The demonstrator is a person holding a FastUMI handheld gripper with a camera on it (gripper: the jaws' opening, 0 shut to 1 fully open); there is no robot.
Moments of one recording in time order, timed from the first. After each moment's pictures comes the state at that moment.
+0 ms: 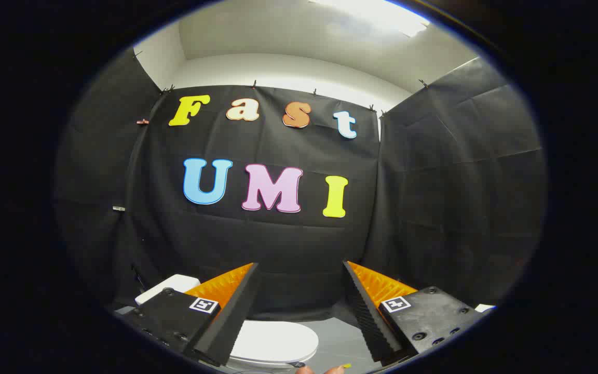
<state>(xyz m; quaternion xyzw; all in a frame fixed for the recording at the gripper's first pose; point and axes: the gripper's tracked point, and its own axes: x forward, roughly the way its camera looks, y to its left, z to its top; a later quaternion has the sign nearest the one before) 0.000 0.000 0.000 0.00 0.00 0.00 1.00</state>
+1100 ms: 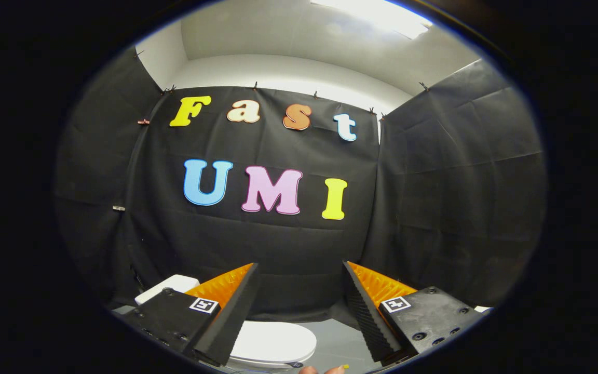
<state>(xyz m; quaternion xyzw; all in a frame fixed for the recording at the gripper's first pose) -0.008 -0.005 0.009 -0.01 0.00 0.00 1.00</state>
